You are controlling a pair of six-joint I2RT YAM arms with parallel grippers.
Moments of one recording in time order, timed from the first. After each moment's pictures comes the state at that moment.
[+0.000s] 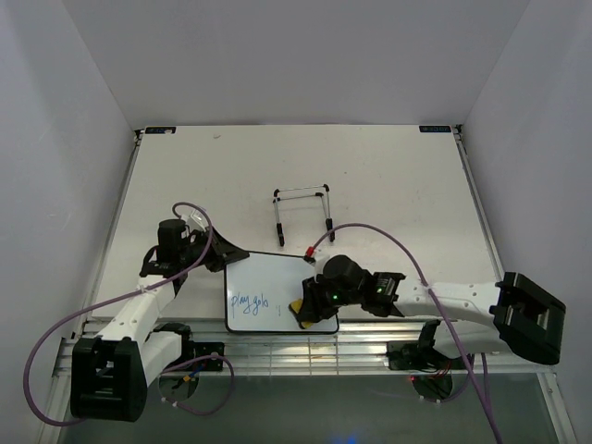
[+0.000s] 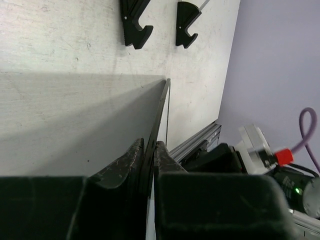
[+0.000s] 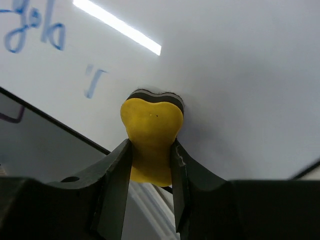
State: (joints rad) left arm -0.08 1.00 0.42 -0.11 0.69 -0.81; right arm 1.12 1.18 0.49 -0.03 -0.22 0.65
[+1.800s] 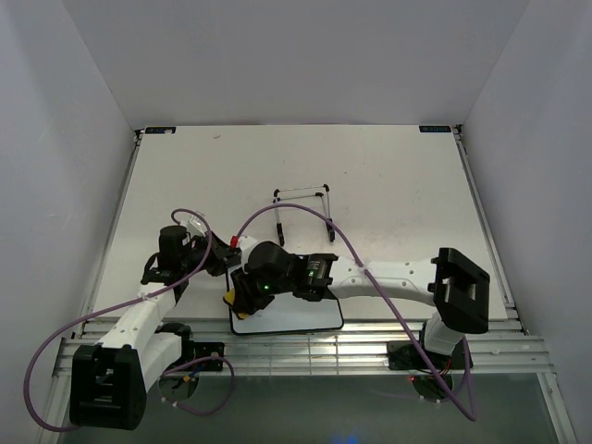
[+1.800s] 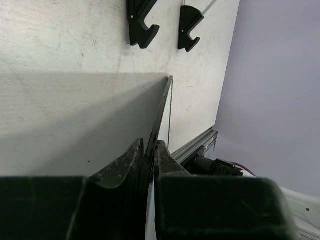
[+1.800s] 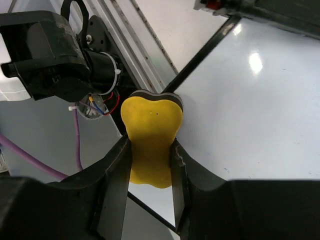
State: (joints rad) left arm -0.08 0.95 0.35 -0.05 0.66 -0.87; right arm 1.33 1.68 1.22 -0.20 -0.13 0.57
